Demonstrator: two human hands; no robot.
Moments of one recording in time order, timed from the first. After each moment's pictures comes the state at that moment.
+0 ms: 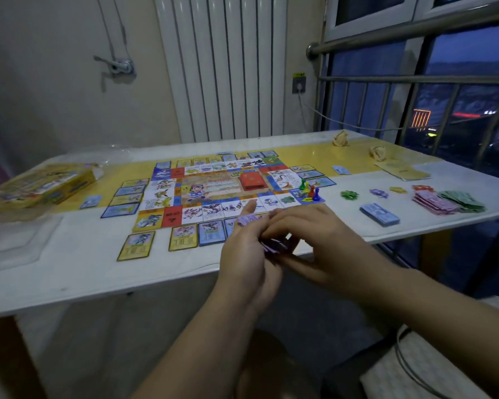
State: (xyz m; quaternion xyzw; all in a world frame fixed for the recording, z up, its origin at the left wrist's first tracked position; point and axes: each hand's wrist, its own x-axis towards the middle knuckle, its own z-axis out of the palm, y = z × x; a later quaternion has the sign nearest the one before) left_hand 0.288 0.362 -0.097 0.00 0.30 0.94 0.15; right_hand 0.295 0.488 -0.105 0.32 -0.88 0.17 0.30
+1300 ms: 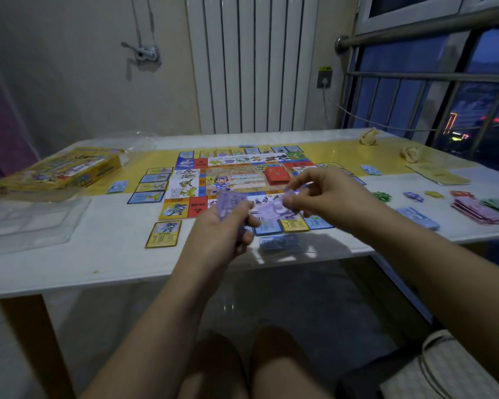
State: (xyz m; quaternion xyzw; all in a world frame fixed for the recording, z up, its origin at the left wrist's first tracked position) left_hand 0.254 0.285 -0.105 0.05 0.66 0.75 0.01; right_hand 0.245 0.456 -0.071 0.09 -0.88 0.45 0.09
